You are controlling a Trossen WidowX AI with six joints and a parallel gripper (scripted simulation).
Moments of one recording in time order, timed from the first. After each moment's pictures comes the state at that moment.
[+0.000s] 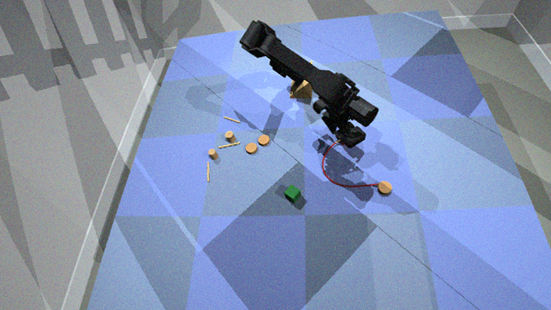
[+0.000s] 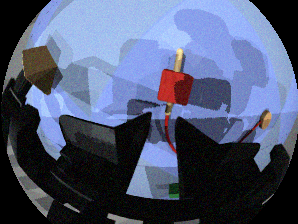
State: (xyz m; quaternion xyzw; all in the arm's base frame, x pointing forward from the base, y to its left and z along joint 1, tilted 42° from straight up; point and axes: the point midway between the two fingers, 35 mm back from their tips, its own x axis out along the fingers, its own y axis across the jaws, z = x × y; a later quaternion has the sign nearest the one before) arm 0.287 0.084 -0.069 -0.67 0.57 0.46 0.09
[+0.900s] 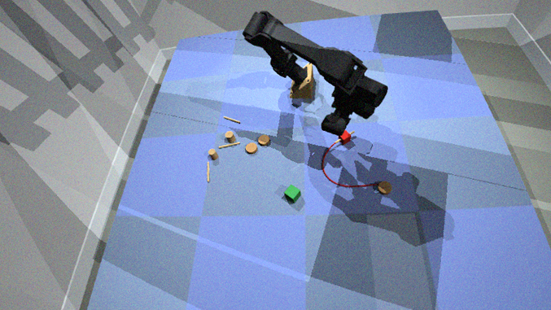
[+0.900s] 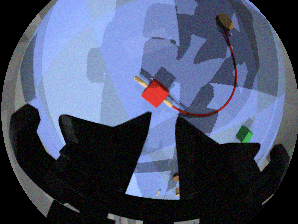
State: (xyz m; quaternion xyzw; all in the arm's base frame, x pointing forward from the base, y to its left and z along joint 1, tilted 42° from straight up) arm 0.285 0.131 -0.043 -0.54 0.71 0.12 0.43
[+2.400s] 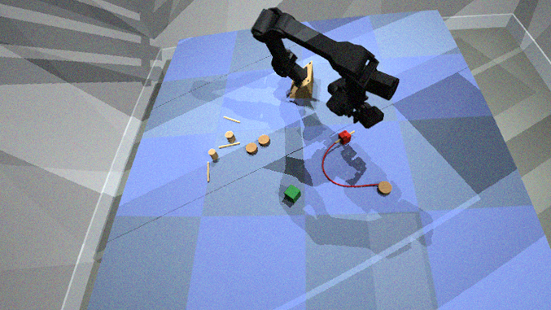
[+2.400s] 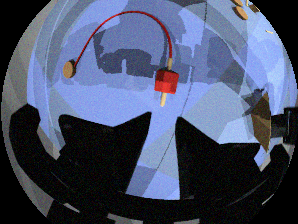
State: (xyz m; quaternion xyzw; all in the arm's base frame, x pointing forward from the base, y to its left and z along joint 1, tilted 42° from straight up) arm 0.262 0.154 -0.065 0.11 0.47 -0.56 0.68
